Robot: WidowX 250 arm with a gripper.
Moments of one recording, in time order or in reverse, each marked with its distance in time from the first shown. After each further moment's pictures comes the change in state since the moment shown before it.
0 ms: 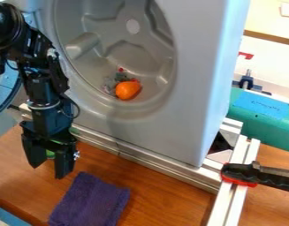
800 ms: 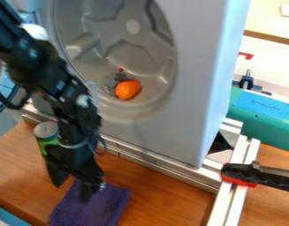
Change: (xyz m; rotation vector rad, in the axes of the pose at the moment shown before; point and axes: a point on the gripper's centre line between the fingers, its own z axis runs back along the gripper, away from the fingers) arm 0.010 -0.045 -0.035 0.168 -0.158 0.013
